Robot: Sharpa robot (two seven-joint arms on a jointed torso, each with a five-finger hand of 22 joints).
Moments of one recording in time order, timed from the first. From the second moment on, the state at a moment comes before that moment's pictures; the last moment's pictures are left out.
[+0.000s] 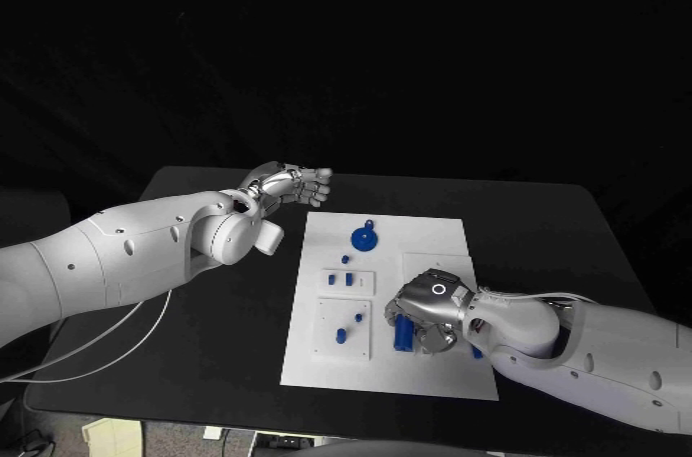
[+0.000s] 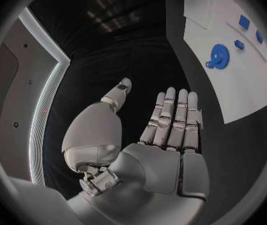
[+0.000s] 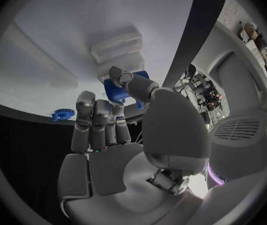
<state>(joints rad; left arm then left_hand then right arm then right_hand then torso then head) 1.25 -0.73 -0.12 1.25 -0.17 -0.21 0.24 0.91 -0.13 0.40 -0.19 0.05 0.76 0.19 0.32 0.46 1.06 0.18 0.07 0.07 0.75 0.19 0.40 0.37 0.06 0.54 0.10 0.51 1.10 1.10 -0.75 -0.24 1.55 -2.00 -0.31 -0.02 1.23 -0.29 0.88 -0.29 0.05 1.00 0.01 0.33 0.64 1.04 -0.04 1.25 0.99 1.17 -0.14 1.31 1.04 0.25 1.14 -0.06 1.08 1.31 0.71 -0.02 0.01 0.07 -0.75</state>
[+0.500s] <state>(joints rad) 1.25 -0.73 -0.12 1.25 -0.17 -0.21 0.24 0.91 -0.13 0.40 -0.19 0.05 0.76 0.19 0.32 0.46 1.06 0.18 0.07 0.07 0.75 0.19 0.40 0.37 0.06 0.54 0.10 0.51 1.10 1.10 -0.75 -0.25 1.54 -1.98 -0.31 -0.01 1.23 -0.29 0.89 -0.29 0.05 0.97 0.04 0.28 0.61 1.03 -0.04 1.26 0.98 1.17 -0.14 1.31 1.04 0.25 1.14 -0.05 1.08 1.31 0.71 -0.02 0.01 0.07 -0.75</state>
